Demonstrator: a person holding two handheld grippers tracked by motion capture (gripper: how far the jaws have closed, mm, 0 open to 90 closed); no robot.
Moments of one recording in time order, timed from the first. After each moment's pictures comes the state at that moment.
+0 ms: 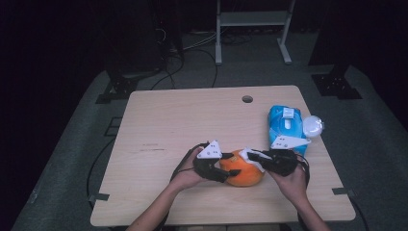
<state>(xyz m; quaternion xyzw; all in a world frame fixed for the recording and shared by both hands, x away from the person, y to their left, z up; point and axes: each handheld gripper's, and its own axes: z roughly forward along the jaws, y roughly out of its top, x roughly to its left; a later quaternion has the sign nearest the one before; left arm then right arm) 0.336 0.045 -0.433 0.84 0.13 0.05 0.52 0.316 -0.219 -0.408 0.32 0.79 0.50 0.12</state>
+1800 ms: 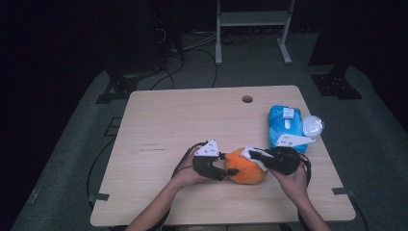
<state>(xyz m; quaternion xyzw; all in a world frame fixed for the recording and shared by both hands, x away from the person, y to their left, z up) 0.349 0.051 -0.442 0.84 0.12 0.03 0.53 0.317 -0.222 -0.403 0.33 0.77 0.53 0.10</state>
